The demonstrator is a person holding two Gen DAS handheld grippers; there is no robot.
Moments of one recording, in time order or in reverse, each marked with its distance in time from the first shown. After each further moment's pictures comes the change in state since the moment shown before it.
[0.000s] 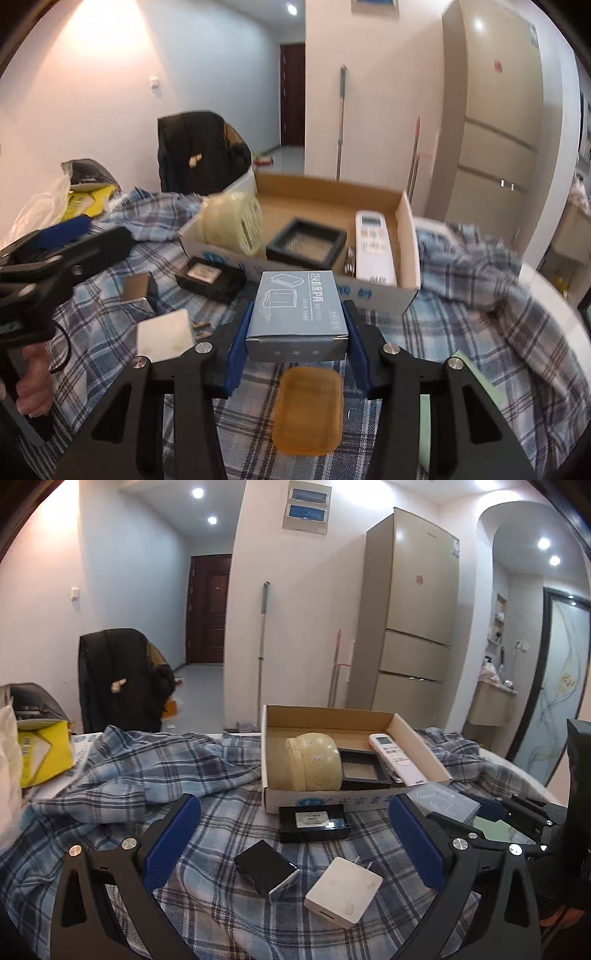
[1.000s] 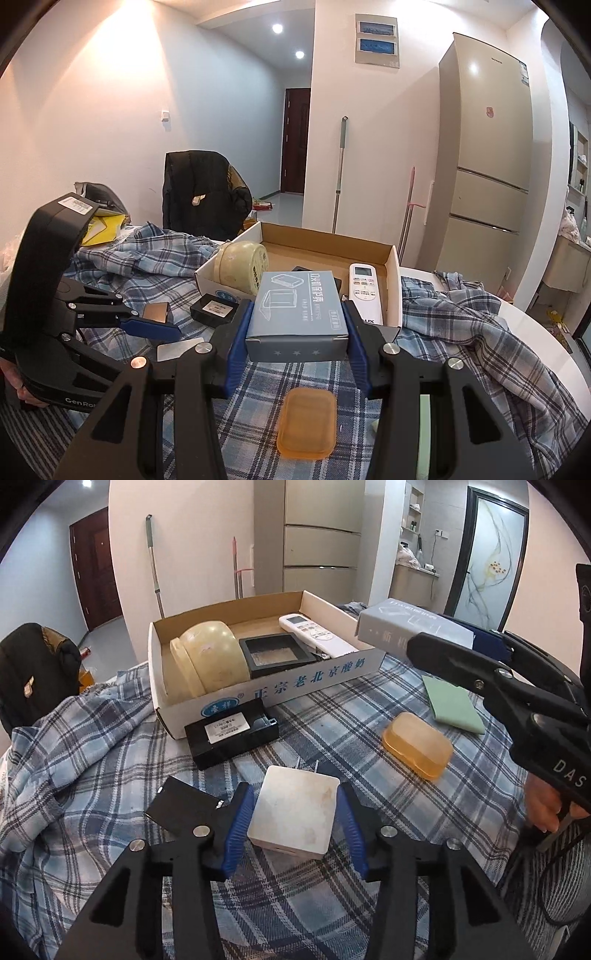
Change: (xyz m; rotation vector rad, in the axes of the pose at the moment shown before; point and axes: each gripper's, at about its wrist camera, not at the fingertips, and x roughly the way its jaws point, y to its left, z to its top) left arm 0.053 -0.028 -0.029 0.281 0.404 -0.269; right arm -0.035 0.009 0.001 -0.037 -0.174 -0.021
